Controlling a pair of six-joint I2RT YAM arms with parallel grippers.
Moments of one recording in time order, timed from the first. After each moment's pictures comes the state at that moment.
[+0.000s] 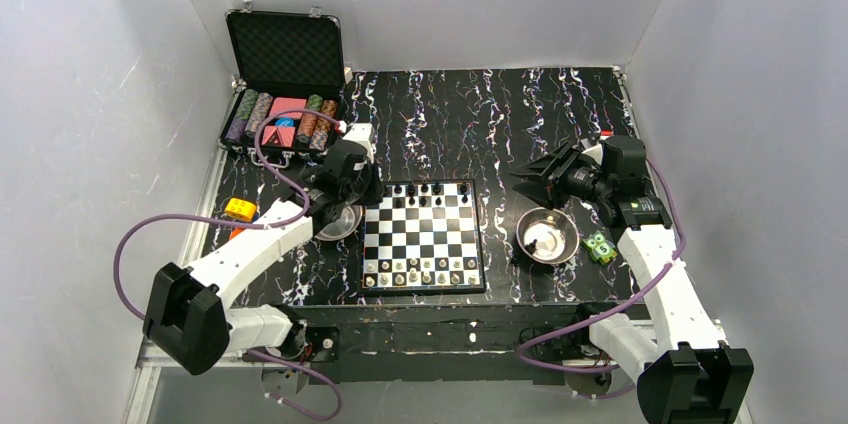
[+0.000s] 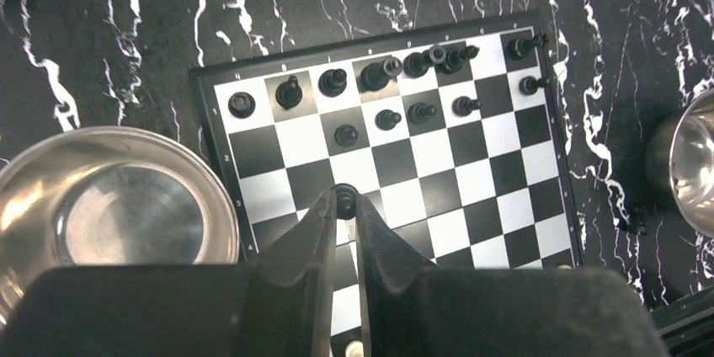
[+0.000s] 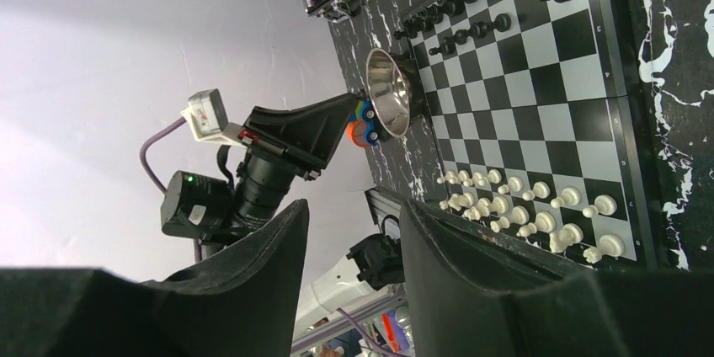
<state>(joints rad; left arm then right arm) -0.58 1.22 0.89 -0.33 -0.13 -0.41 0.08 0.95 0.80 -0.41 -0.72 1.17</state>
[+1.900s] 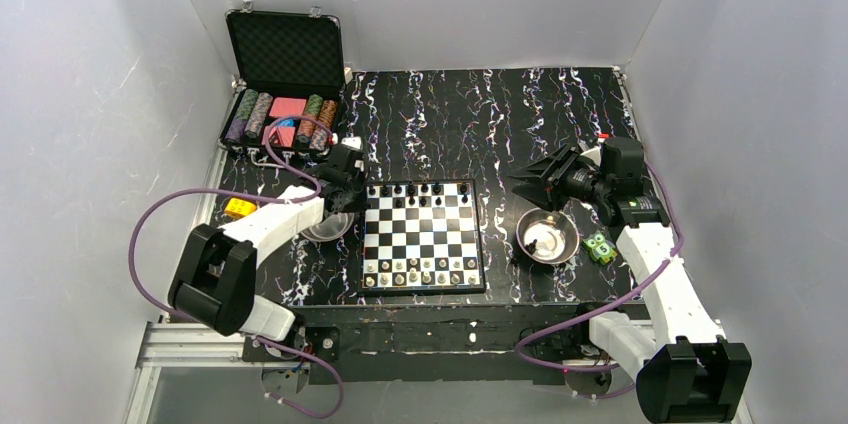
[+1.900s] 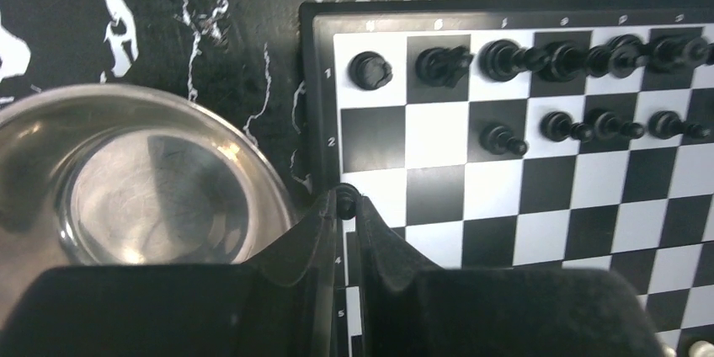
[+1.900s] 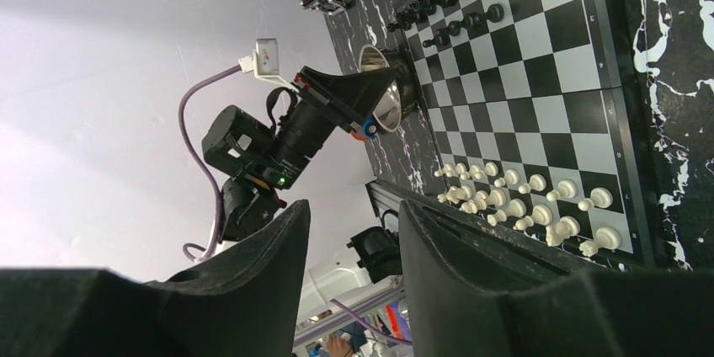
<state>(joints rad) -0.45 1.42 0.83 -0.34 -0.15 -0.42 0.07 0.96 0.79 -0.41 -0.75 1.17</state>
